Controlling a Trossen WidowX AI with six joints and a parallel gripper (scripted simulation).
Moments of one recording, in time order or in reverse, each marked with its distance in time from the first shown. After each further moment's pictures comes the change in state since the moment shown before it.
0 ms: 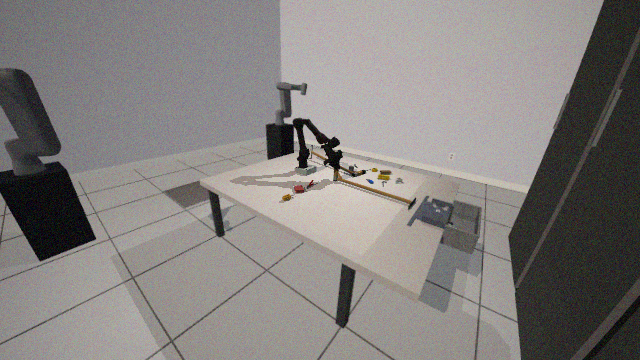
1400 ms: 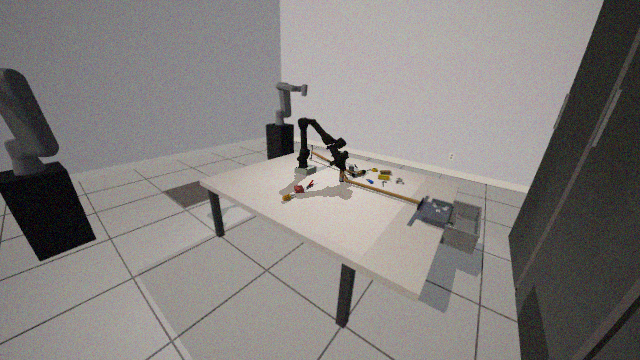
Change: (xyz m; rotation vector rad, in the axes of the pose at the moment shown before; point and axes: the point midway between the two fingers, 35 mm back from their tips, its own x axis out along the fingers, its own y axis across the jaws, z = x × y) arm 0.026 0.018 0.032 -0.014 0.004 0.009
